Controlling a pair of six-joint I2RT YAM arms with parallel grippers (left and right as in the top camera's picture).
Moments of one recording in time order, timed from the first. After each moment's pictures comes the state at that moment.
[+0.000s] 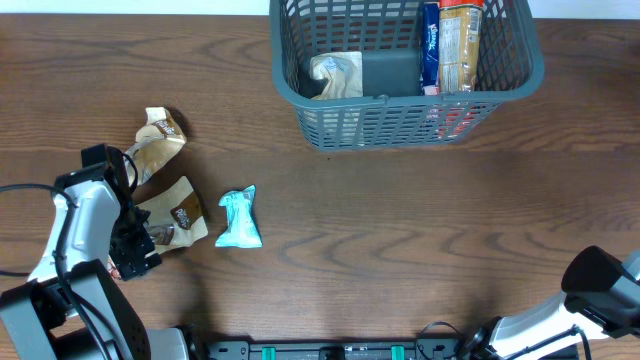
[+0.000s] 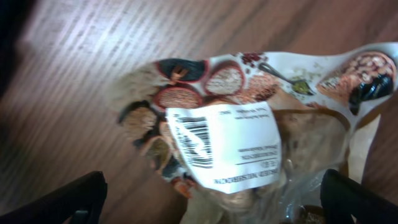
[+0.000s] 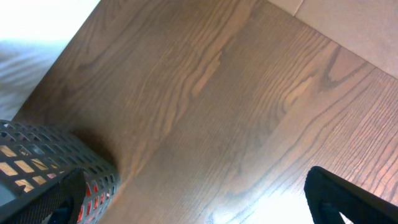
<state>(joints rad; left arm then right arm) 0.34 1.56 0.91 -1.02 -0.25 -1.82 -0.60 1.85 2.45 -1.60 0.06 0.36</state>
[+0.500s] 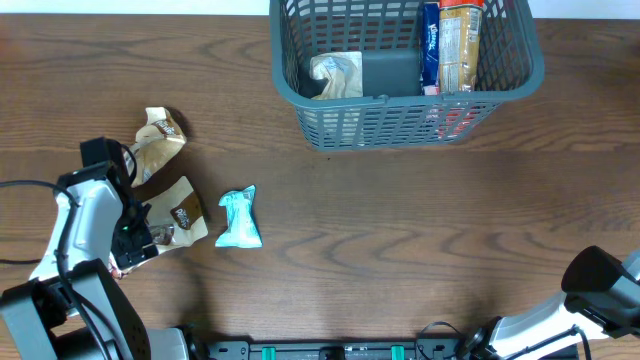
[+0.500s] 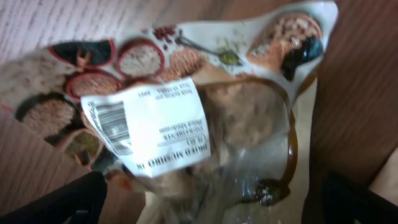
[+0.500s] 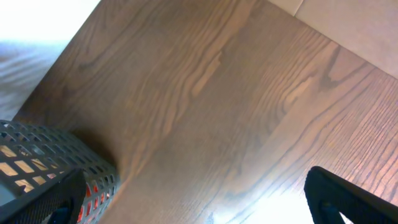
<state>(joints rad) 0.32 1.56 0.91 -0.90 -0.25 -1.73 -0.60 1.85 2.45 -1.60 0.06 0.36</state>
